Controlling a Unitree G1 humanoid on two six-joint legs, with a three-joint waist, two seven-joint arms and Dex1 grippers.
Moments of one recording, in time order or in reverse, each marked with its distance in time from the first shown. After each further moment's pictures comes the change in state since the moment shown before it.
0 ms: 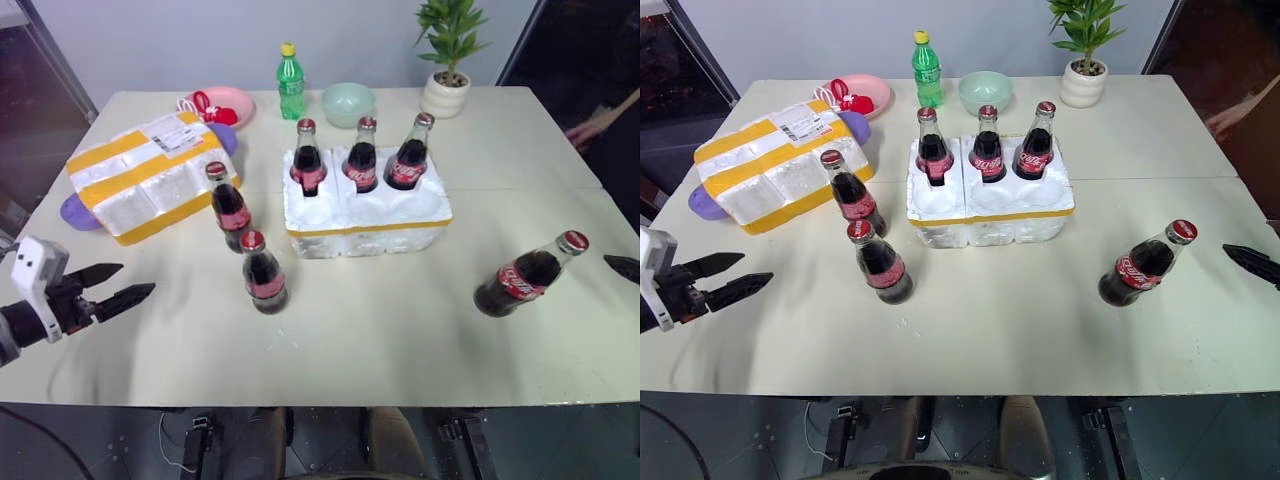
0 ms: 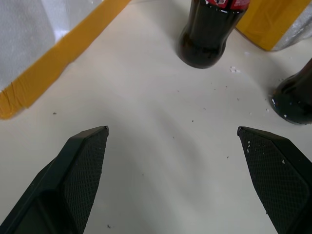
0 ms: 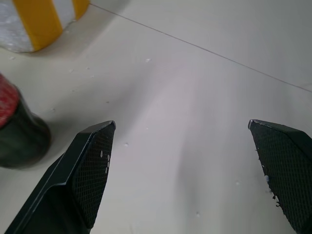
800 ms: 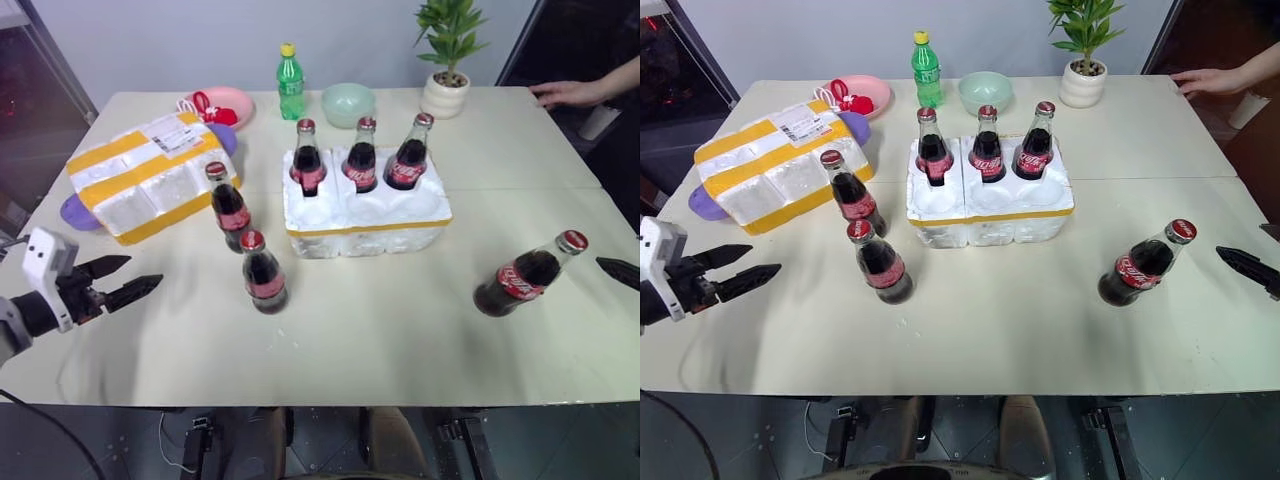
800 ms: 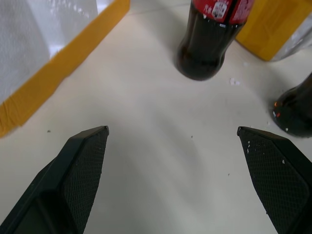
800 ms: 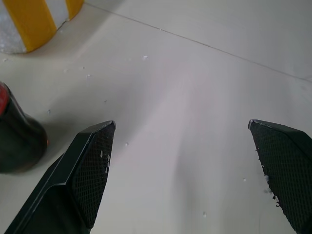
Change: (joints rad) left arm -0.078 -0.022 -0.041 0.009 -0.001 0.013 0.028; right arm -0.024 0.034 0.008 -0.003 0.002 0.027 -0.030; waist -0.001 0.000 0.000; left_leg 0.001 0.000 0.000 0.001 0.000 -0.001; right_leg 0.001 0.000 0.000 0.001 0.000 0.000
